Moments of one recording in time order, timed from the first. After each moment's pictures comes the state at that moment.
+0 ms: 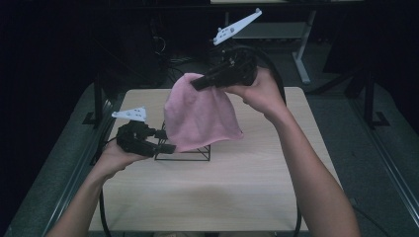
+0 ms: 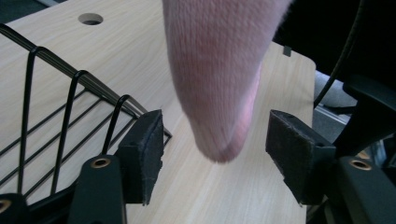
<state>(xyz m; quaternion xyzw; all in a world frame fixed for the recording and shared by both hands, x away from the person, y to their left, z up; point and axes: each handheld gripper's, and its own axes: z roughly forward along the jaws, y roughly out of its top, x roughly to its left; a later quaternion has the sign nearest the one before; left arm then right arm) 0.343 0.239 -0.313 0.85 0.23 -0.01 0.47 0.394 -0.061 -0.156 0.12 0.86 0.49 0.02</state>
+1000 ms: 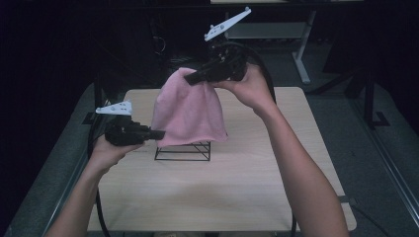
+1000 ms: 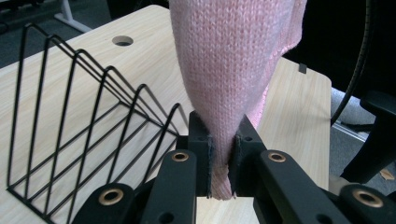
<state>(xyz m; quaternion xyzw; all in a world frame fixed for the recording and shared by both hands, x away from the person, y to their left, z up) 0.350 0.267 -0.302 0.83 0.24 0.03 0.50 0.412 -0.045 -0.160 0.14 0.86 0.49 0.02</state>
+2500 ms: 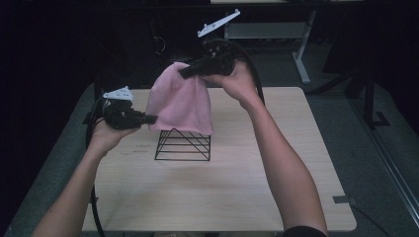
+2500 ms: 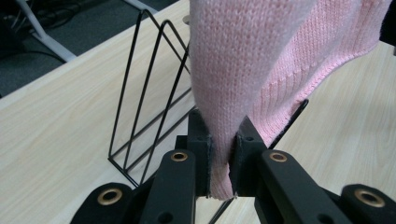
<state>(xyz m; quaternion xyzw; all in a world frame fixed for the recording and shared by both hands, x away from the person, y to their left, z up) 0.395 0.279 -0.304 0.84 0.30 0.11 0.43 0.455 -0.029 -0.182 0.17 0.85 0.51 0.01</state>
